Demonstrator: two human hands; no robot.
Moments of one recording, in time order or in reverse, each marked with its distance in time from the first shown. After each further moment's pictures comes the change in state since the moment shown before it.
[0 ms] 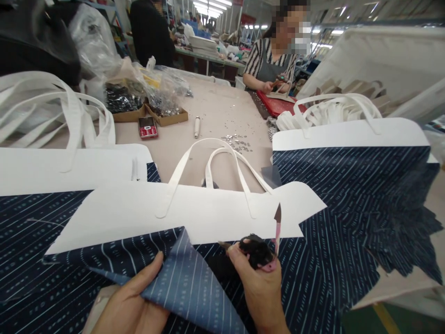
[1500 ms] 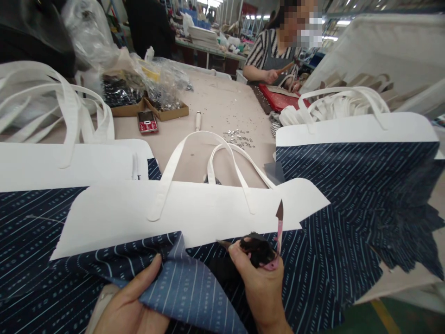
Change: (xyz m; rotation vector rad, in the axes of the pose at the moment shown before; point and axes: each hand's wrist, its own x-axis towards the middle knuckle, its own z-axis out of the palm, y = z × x) left_hand 0.013 -0.003 -0.018 -0.059 0.095 0.065; right_hand -0.001 -0.005 0.006 -0.136 0.124 -0.022
